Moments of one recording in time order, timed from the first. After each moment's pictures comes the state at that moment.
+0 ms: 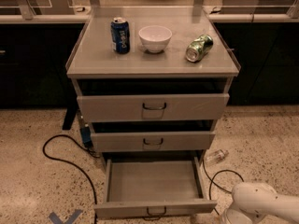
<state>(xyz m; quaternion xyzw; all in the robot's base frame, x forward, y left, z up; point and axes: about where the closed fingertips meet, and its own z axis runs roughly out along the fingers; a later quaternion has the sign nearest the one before) 0.278 -0.255 0.374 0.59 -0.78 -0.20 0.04</state>
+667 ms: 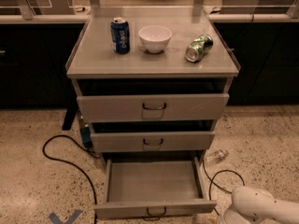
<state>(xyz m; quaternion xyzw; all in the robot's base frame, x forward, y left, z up) 0.283 -0.235 0.343 0.65 -0.72 -0.24 -0.02</state>
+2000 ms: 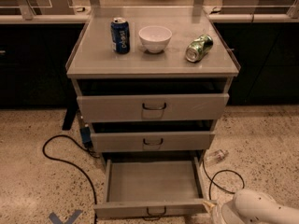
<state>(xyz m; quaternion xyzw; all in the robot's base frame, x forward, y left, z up) 0.344 -0.221 0.338 0.64 -0.74 -0.17 -0.14</state>
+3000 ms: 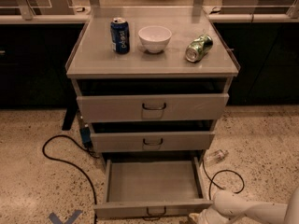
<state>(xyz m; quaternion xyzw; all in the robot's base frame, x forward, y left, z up) 0.331 -0.189 0.224 0.61 -0.74 -0.27 -0.06</state>
